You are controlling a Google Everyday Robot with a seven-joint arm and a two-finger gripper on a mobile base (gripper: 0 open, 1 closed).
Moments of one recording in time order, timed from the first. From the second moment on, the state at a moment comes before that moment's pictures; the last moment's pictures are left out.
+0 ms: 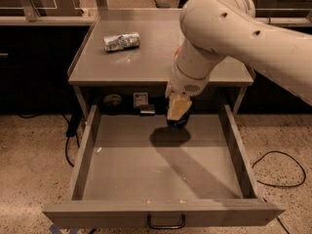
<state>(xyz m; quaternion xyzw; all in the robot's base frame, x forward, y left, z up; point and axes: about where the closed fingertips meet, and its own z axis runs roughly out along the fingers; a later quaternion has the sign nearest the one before) 0.553 -0.053 0.827 -0.72 0.67 0.00 0.16</state>
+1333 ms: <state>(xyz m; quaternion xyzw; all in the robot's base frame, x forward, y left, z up) 0.594 -0.006 0.940 -0.77 0.61 -0.05 0.18</state>
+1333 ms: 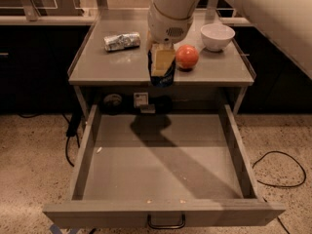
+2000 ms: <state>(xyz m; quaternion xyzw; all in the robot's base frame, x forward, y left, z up) 0.626 0.015 0.961 -0.78 0.59 -0.05 0.19</state>
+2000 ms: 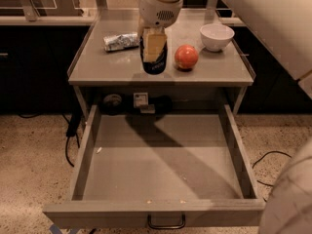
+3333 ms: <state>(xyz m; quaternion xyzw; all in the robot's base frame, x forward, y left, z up) 0.705 0.064 0.926 -0.81 0.55 -0.01 0.21</state>
